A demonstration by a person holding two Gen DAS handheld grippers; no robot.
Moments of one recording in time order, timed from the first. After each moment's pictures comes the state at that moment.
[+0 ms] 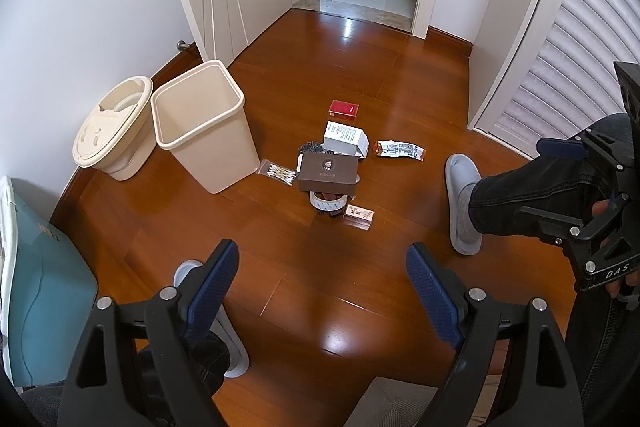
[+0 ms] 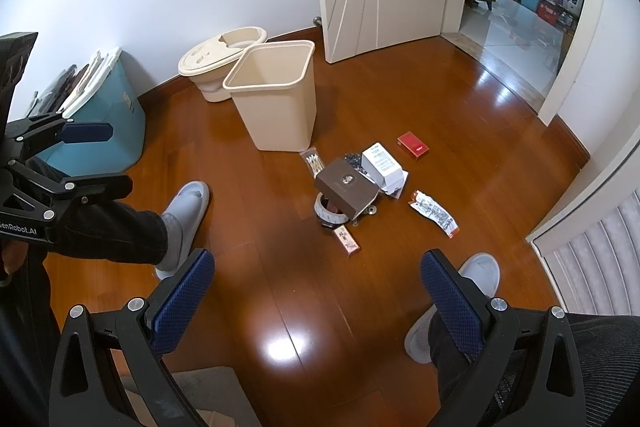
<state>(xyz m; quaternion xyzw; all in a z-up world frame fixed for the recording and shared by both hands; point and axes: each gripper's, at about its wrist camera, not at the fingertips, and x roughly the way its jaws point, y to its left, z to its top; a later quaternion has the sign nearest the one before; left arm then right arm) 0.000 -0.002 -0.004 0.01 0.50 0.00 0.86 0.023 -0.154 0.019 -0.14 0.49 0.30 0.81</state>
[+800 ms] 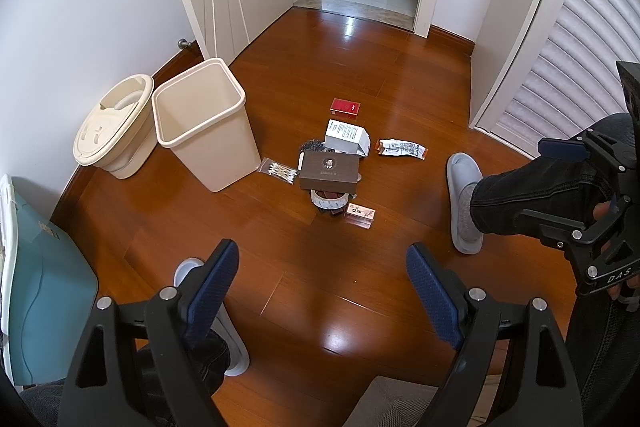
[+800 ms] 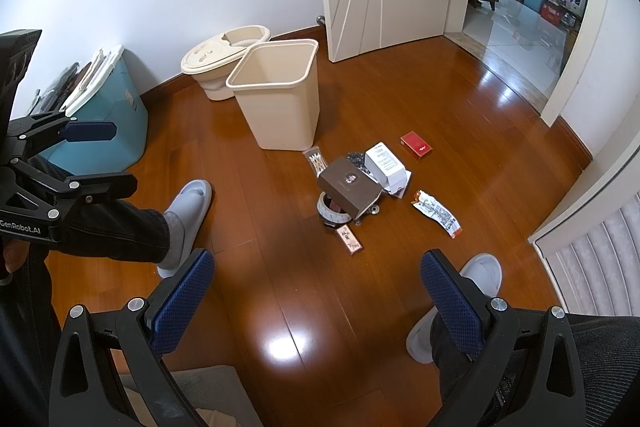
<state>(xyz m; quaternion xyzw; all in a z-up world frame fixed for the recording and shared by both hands) -0.002 0.002 -0.010 0.01 0.51 0.00 0.86 0.016 -0.146 0.012 -0.14 0.49 0.31 0.80</state>
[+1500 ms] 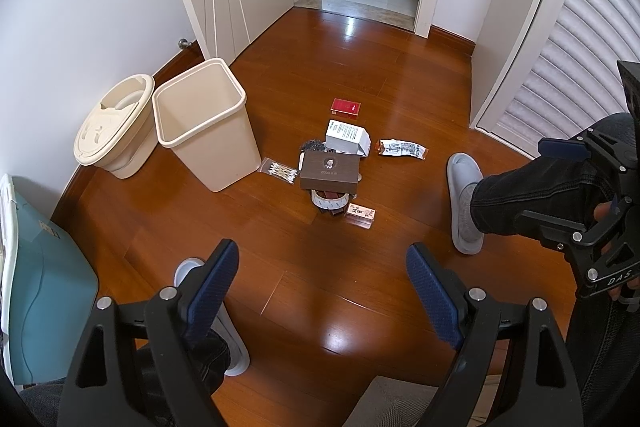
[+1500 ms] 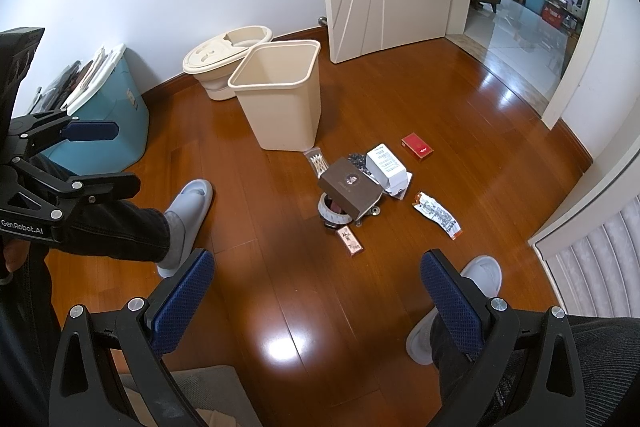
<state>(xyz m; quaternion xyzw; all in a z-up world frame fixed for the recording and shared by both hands) 0.000 0.003 -0.010 0.01 0.51 0.00 0.86 0.016 -0.146 0.012 -0.14 0.49 0.31 0.80</state>
